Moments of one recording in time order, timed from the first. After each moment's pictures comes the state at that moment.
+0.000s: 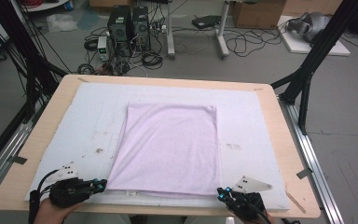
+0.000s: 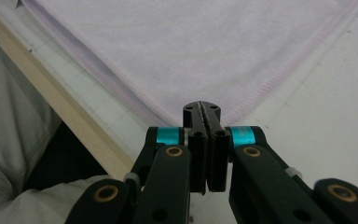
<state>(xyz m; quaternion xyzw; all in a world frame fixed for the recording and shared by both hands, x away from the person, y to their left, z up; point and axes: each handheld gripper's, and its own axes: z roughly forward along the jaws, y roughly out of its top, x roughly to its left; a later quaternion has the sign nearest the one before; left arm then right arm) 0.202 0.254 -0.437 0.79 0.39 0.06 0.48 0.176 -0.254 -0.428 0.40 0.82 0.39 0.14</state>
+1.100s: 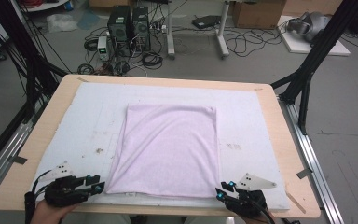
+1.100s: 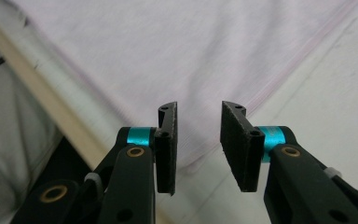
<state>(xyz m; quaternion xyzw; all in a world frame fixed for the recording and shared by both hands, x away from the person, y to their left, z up) 0.209 0.267 -0.432 0.76 0.43 0.07 0.49 0.184 -0.256 -0.425 0.39 0.81 0.41 0.15</state>
